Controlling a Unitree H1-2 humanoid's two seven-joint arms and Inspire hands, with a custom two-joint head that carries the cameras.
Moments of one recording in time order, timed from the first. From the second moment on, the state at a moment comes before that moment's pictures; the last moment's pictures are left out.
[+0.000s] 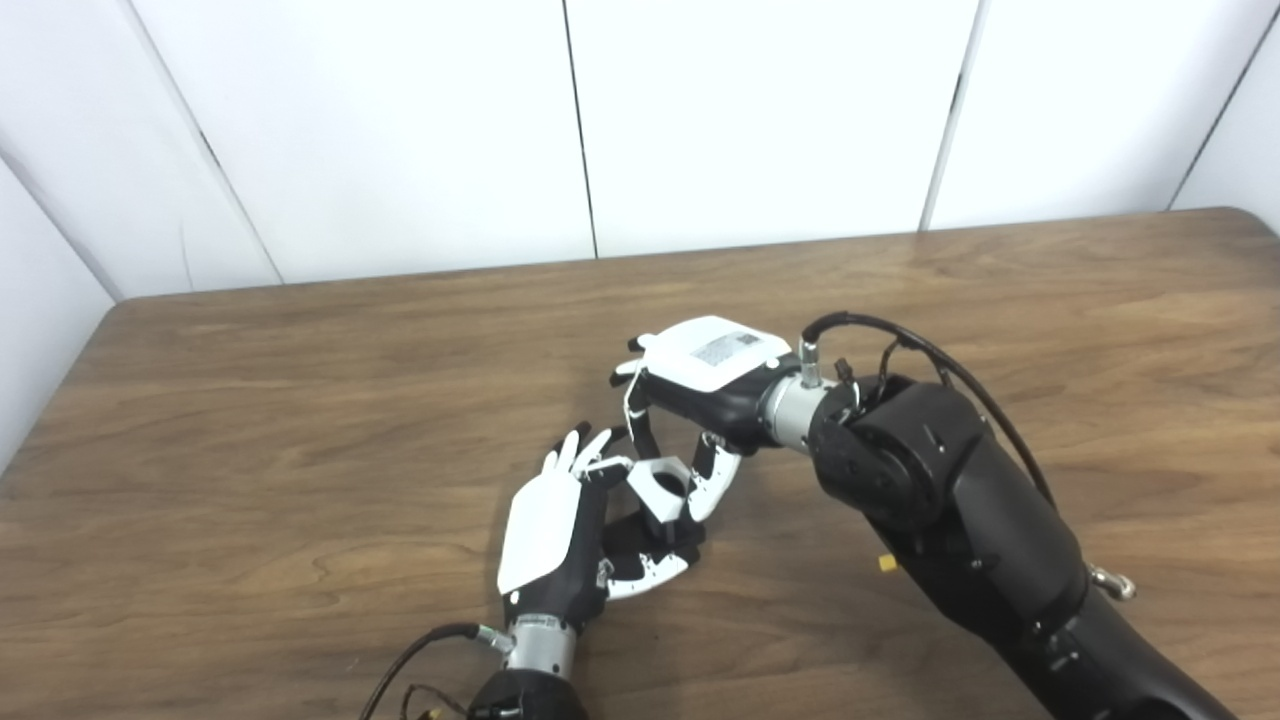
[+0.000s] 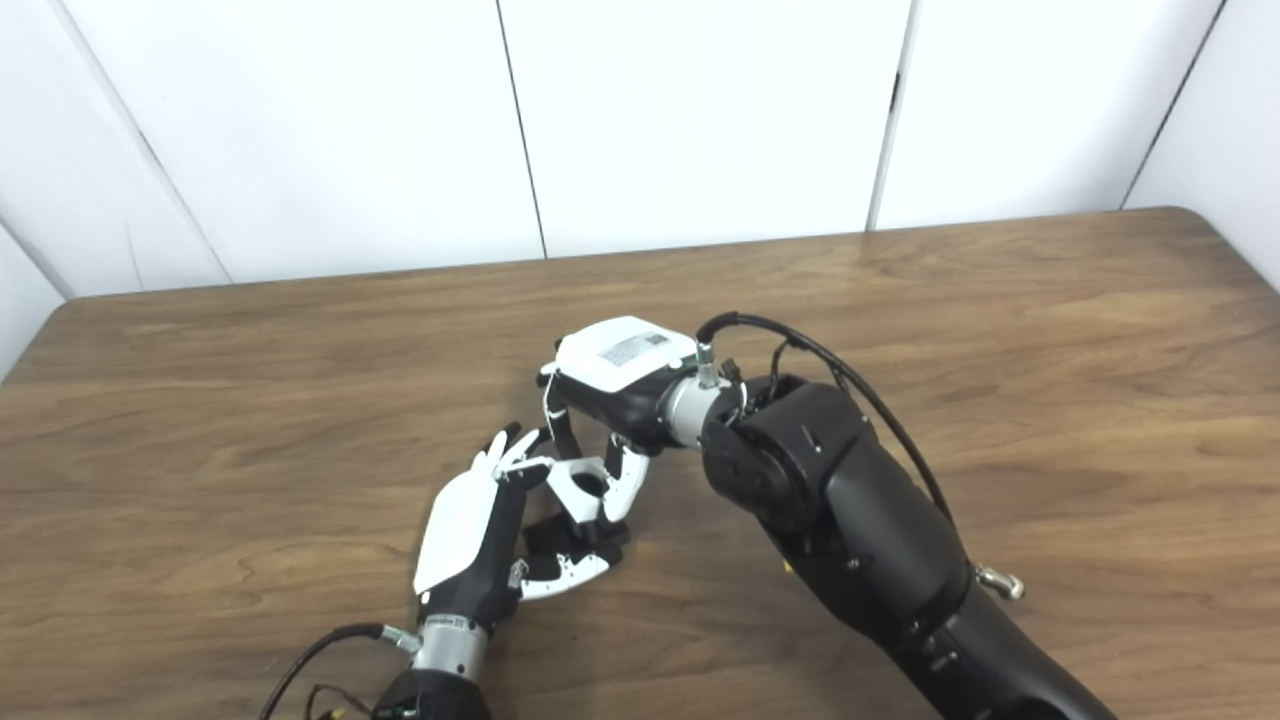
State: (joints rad) left arm 0.03 -0.02 -0.39 -0.15 0.82 0.26 0.11; right arm -0.58 -0.22 0.50 -0.35 -1.05 0.26 0.96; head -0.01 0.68
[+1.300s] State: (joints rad) left arm 0.02 -0.02 -0.40 -0.15 0.83 0.26 0.10; right arm -0.54 -0.20 0.55 -0.37 -1.20 0.18 0.96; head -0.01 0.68
